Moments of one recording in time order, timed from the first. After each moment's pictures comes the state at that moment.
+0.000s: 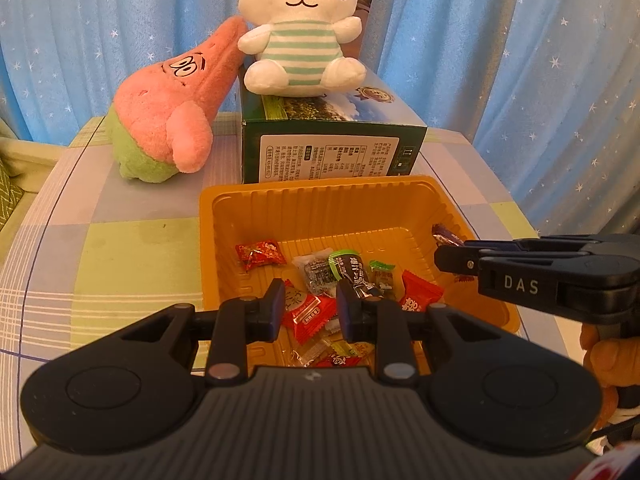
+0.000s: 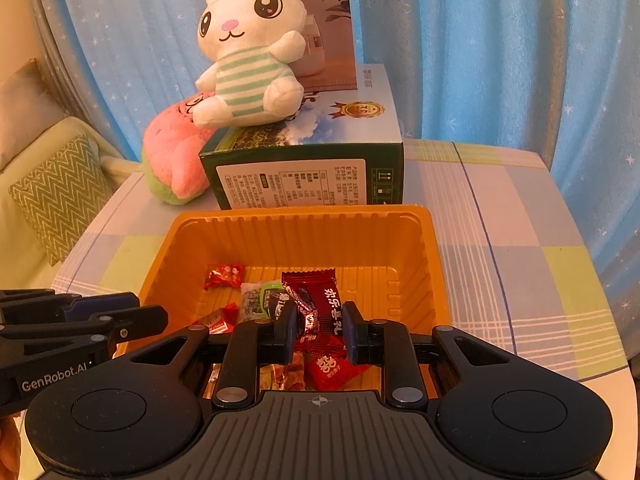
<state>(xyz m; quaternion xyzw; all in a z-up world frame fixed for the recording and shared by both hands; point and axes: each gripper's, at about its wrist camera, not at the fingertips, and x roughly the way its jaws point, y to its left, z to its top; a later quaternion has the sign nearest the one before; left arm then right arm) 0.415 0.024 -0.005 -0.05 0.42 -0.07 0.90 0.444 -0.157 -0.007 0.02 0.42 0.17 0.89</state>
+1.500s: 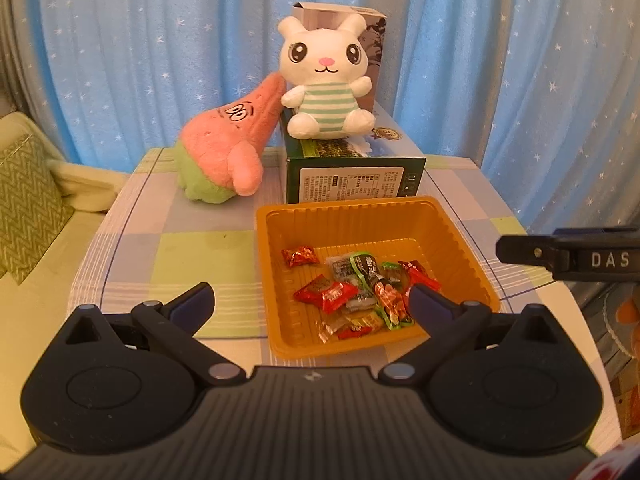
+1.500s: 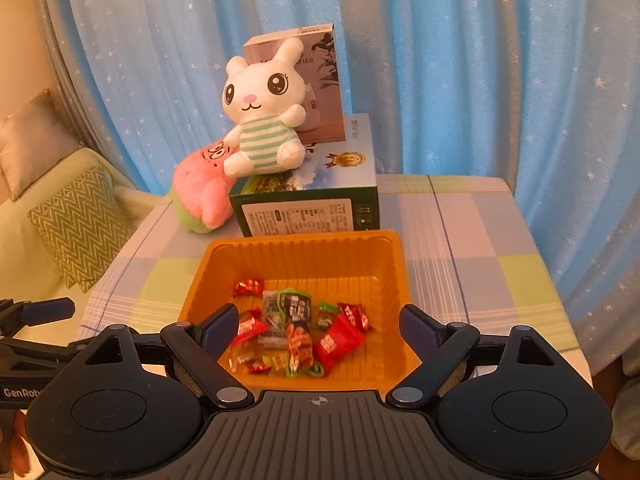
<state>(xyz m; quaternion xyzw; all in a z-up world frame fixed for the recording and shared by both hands) 0.324 0.029 0.064 -0.03 0.38 -0.01 0.93 0.362 -0.189 0.070 0.04 0.38 0.16 0.91</state>
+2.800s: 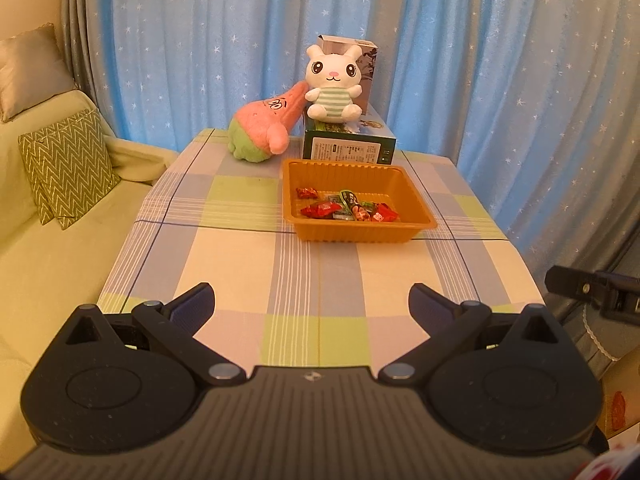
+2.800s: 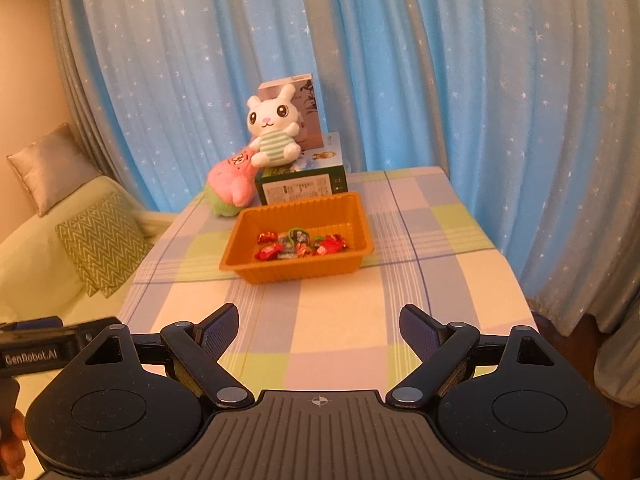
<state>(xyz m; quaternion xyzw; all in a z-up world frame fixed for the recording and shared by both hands) 0.070 0.002 0.106 -0.06 0.34 0.03 0.94 0.080 -0.241 0.116 0.07 0.32 0.13 0.94</state>
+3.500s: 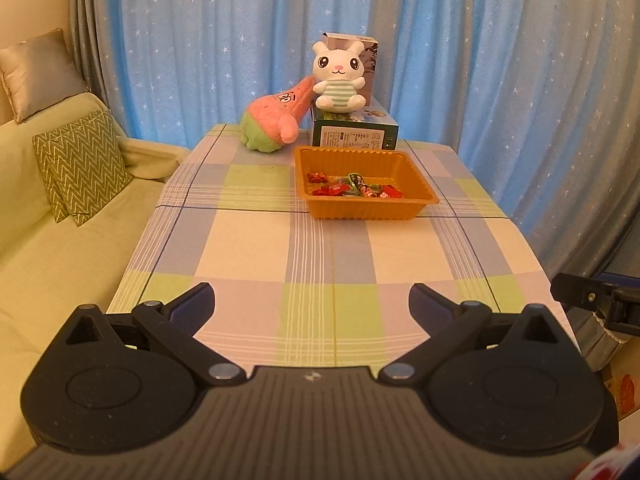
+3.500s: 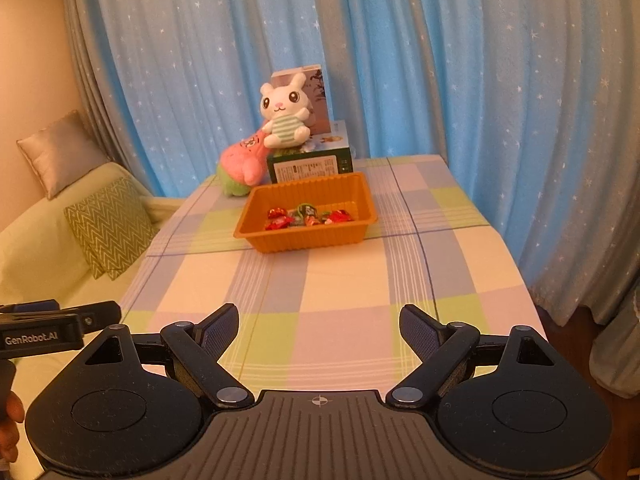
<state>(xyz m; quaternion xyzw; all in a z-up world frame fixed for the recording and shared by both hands) 0.012 0.004 0.101 -0.05 0.34 0.04 0.94 0.018 -0.235 0.108 0.07 0.33 0.13 0.93</state>
